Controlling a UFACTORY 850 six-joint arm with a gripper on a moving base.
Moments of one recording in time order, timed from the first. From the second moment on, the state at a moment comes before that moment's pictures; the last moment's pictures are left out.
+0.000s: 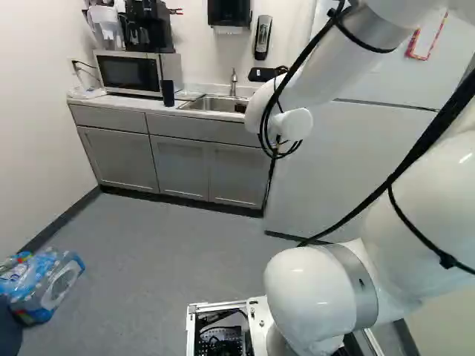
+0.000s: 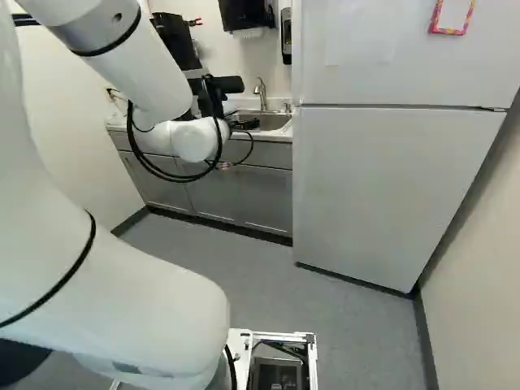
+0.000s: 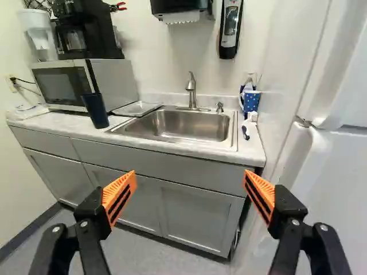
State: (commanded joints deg) arm 0.9 11.2 -32.1 0.0 38.4 0.0
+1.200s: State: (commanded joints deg) arm 0.8 7.3 -43.1 0.0 31.2 0.0
